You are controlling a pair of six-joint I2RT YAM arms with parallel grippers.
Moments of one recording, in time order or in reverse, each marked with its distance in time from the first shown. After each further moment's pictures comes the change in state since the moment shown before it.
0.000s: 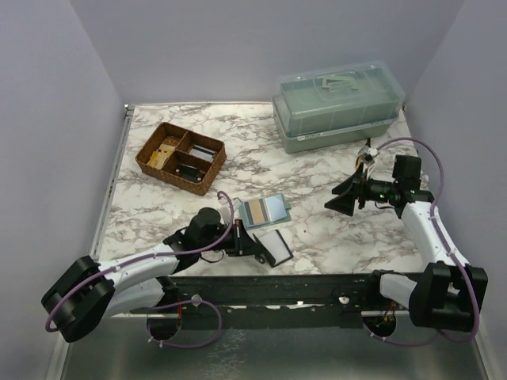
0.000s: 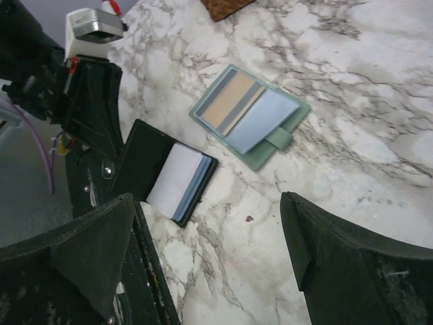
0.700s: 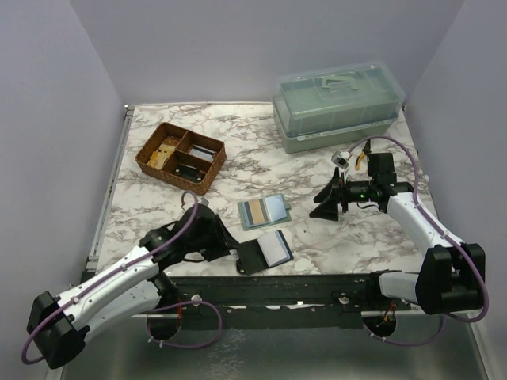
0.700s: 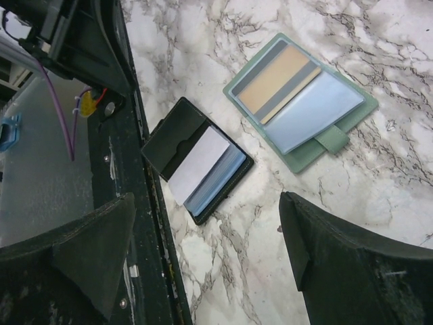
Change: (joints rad) left arm 0.005 -0.285 0.207 -0.898 -0.399 -0.293; right arm 0.235 0.131 0.036 -0.024 0.045 -0.036
